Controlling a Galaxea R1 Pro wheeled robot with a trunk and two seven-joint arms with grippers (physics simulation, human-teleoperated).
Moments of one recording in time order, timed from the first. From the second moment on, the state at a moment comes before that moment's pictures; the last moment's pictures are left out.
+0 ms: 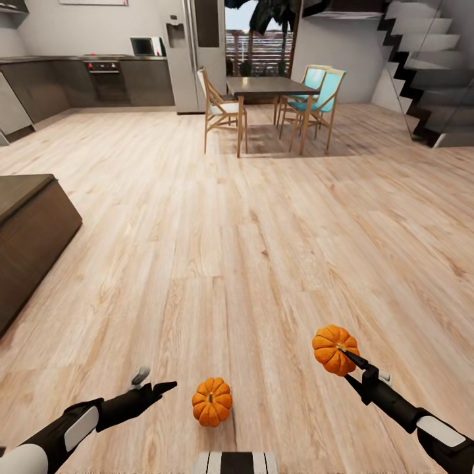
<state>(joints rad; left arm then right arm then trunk) -0.59 0.31 -0.53 -0.35 1.01 0.38 -0.81 -0.60 -0.47 0.93 -0.32 -2.11 0.45 0.84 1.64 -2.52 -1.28</state>
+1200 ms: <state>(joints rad) -0.62 0.41 -0.51 -0.38 1.06 0.40 -1.02 -0.60 -0.47 0.93 -0.34 -2.11 0.46 0.93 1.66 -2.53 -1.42</state>
